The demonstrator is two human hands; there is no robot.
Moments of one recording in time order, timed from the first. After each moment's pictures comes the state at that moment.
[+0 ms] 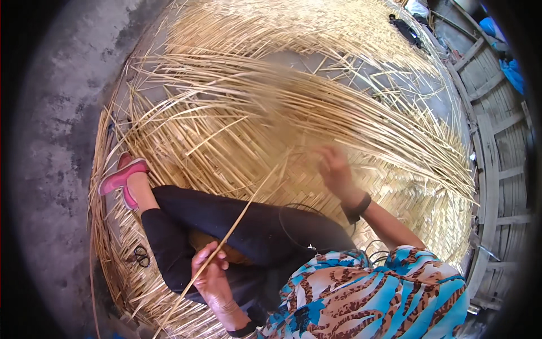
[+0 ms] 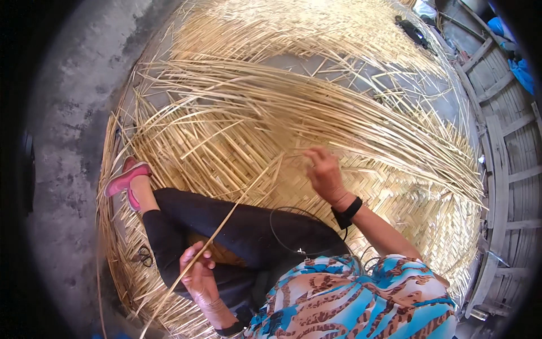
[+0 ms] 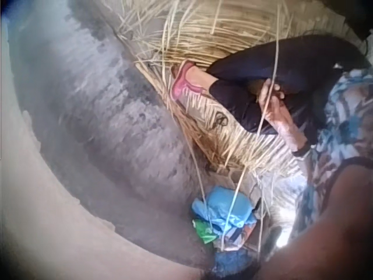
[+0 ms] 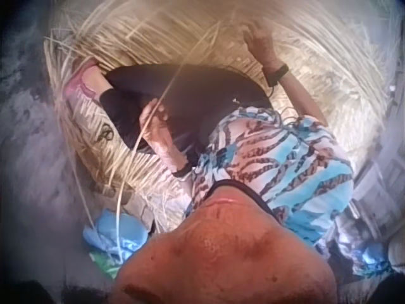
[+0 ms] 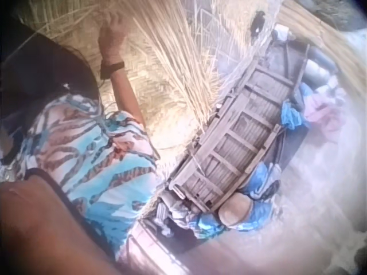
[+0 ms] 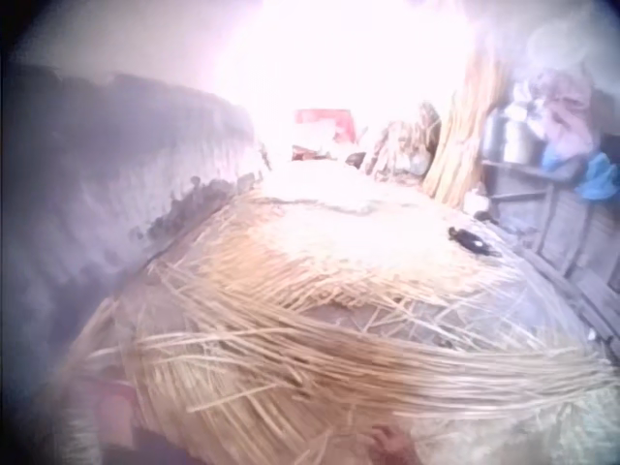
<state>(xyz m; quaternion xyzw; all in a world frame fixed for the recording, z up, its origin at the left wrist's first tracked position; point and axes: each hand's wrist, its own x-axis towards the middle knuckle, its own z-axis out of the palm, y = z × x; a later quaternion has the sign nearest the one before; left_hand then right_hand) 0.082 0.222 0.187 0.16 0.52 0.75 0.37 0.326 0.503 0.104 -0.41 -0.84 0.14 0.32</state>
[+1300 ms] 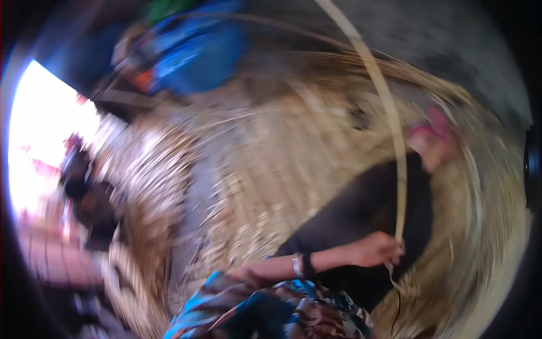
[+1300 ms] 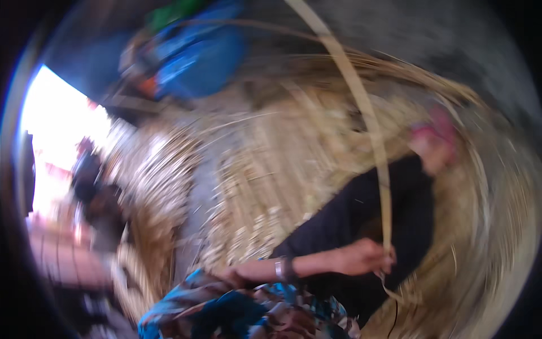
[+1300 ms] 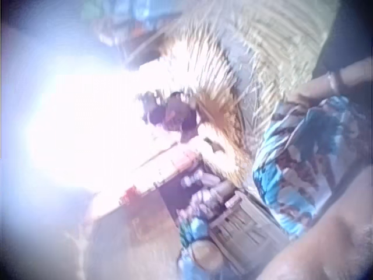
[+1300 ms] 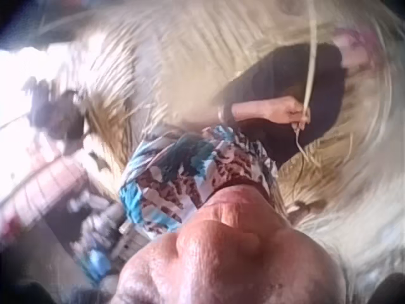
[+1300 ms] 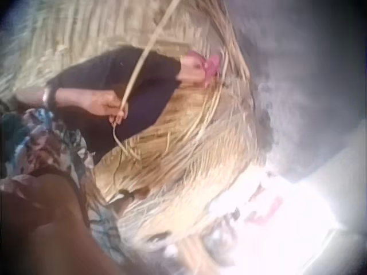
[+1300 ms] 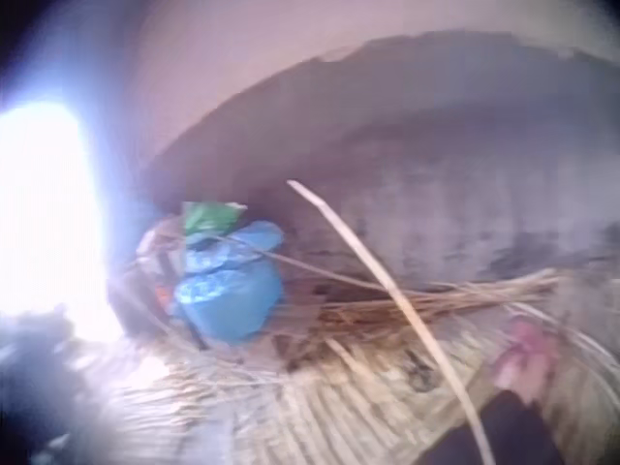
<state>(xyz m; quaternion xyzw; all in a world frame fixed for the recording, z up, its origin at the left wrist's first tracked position) 0.100 0.167 0.205 0.25 0.62 0.71 0.24 0.340 0.792 0.012 -0.39 -0.88 0.19 0.20</state>
